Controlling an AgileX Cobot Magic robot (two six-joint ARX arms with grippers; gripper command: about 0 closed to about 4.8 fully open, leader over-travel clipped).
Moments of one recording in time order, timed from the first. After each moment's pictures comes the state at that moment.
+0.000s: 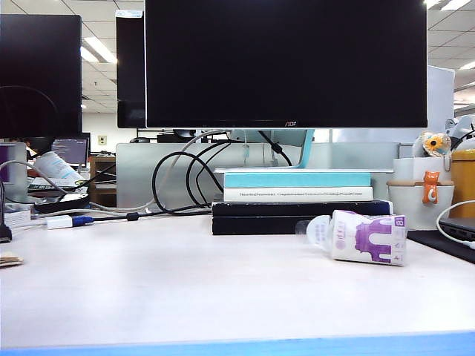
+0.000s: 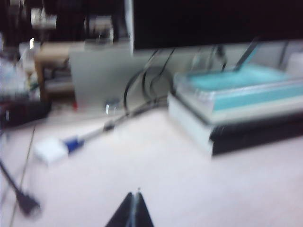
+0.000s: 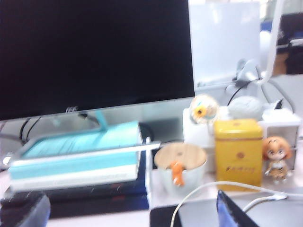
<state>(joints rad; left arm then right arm) -0.29 0.40 0.01 0.46 0.01 0.04 0.27 0.00 0.13 0.08 0.23 0.07</state>
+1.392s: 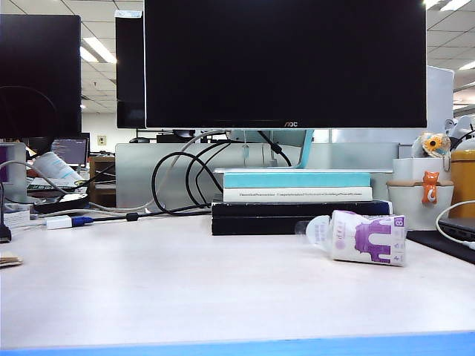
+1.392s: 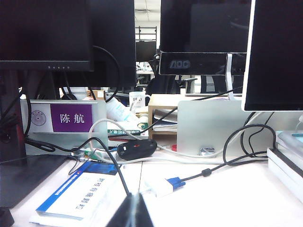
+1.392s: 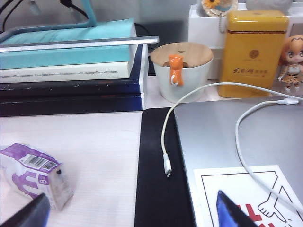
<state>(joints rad) 0.05 0.00 0.01 0.24 -0.01 0.03 0.13 0.00 0.01 -0.12 0.05 0.07</state>
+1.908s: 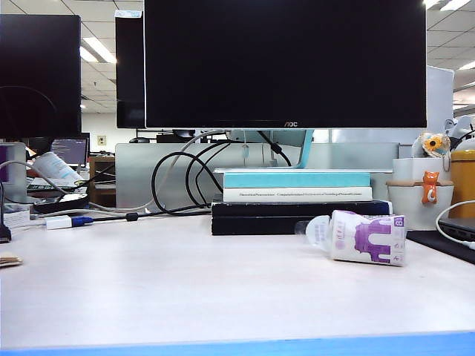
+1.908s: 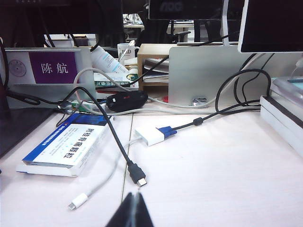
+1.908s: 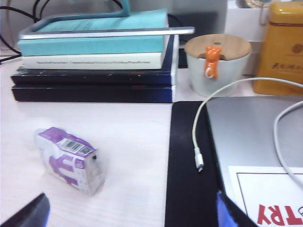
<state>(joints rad) 0.05 0.00 0.01 0.05 0.03 0.03 0.21 0.00 0.01 -0.14 0.02 0.07</state>
